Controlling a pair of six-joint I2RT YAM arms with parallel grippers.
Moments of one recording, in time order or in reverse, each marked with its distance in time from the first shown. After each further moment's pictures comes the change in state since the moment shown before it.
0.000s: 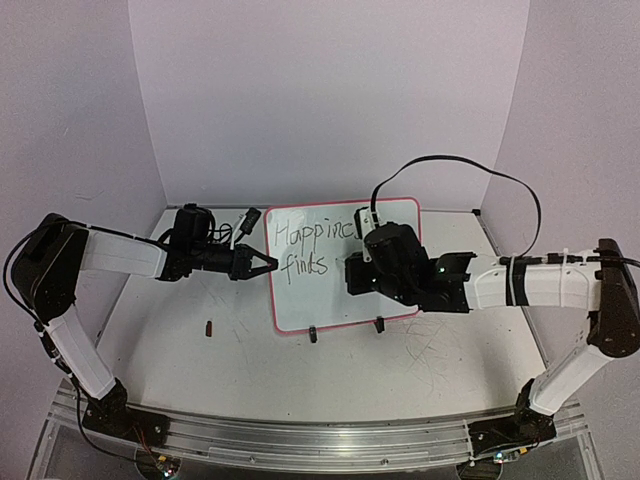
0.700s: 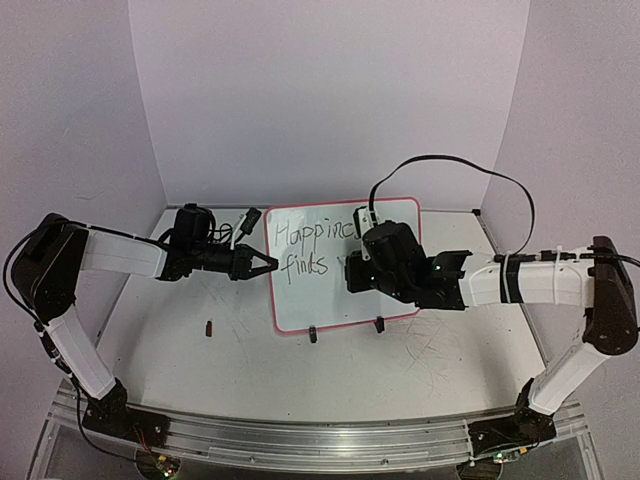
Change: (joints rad) left arm -0.001 0.000 0.003 -0.006 -0.001 0.002; right arm -0.028 0.024 0.010 0.012 0.000 -0.026
